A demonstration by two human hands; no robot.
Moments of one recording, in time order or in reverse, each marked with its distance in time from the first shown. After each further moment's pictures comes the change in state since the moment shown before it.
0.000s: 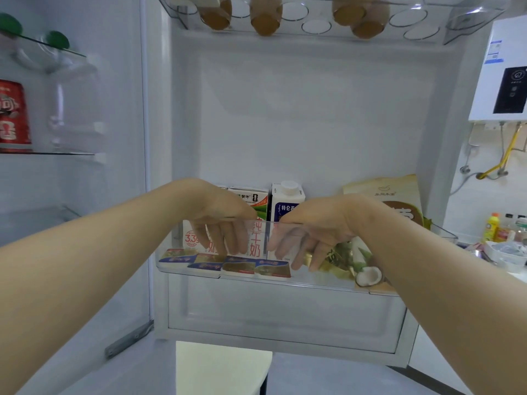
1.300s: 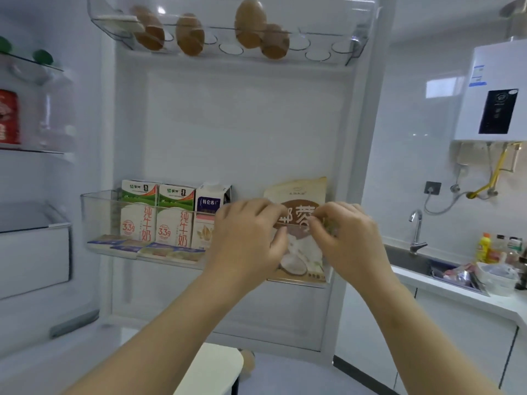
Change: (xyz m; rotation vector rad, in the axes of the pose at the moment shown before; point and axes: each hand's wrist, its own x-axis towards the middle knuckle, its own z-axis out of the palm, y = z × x) left_hand -0.016 0.129 0.150 0.147 1.281 0.567; right_hand -0.071 0.151 -0.011 -0.335 1.371 -0.611
